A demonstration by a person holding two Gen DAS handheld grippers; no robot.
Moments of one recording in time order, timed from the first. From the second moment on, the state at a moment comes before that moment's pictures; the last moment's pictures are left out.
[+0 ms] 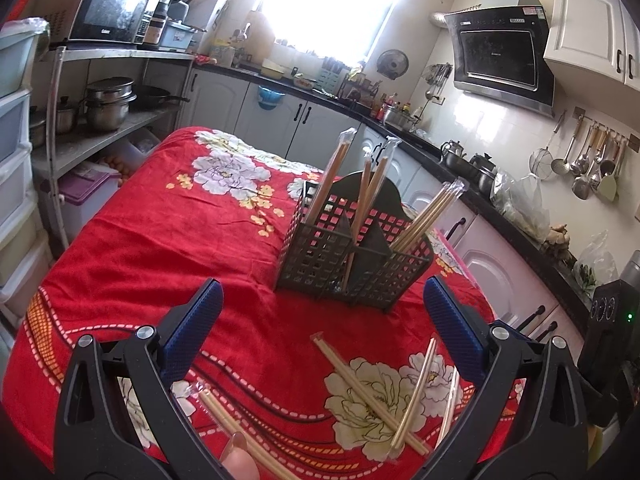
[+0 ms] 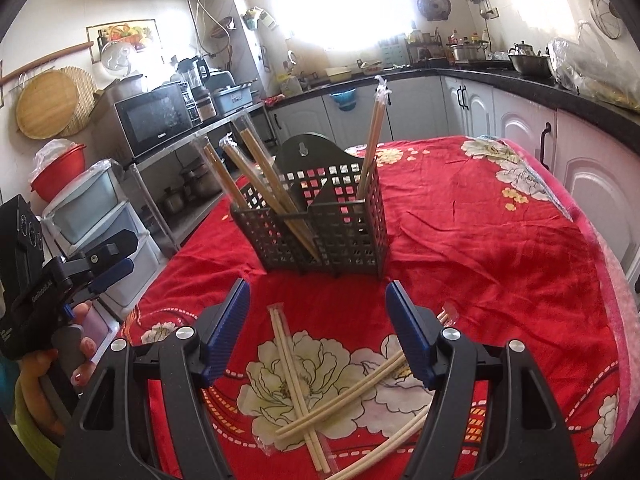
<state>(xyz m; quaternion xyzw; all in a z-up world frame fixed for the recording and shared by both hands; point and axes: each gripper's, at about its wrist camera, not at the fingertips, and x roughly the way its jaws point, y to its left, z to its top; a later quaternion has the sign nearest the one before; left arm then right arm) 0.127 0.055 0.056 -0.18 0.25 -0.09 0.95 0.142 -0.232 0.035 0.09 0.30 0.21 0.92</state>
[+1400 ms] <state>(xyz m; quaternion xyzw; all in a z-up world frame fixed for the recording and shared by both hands) 0.131 0.083 -0.058 -0.22 0.41 -0.05 0.88 0.175 -0.247 -0.027 0.10 0.40 0.17 0.89</state>
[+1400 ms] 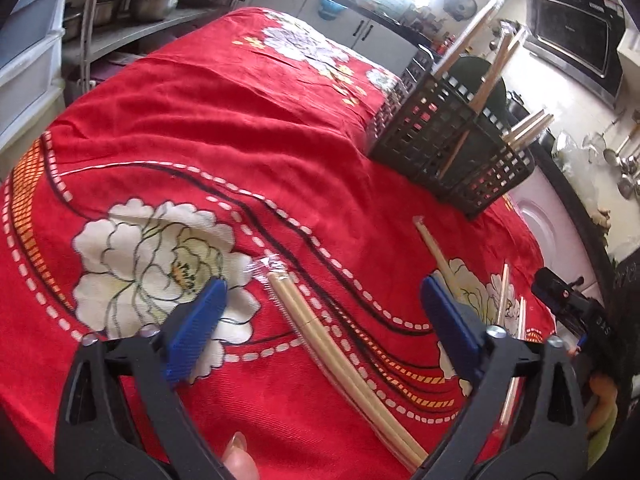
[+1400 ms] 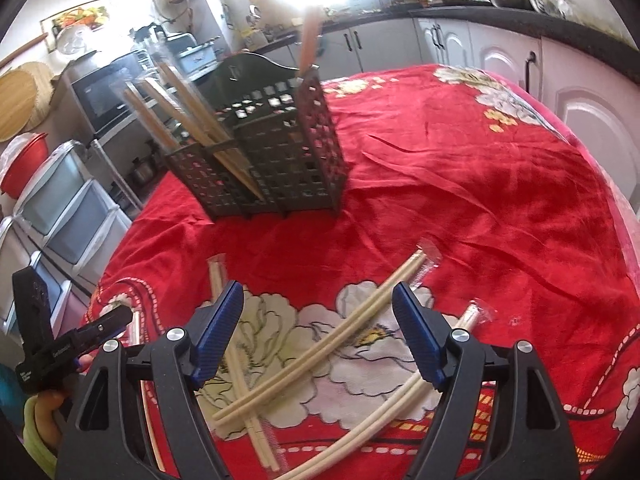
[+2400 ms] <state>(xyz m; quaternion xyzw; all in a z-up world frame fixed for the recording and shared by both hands) 0.163 0.088 -0.066 -0.21 0.42 -0.01 0.88 0.253 -0.266 -0.067 0.13 0.48 0.09 0.86</state>
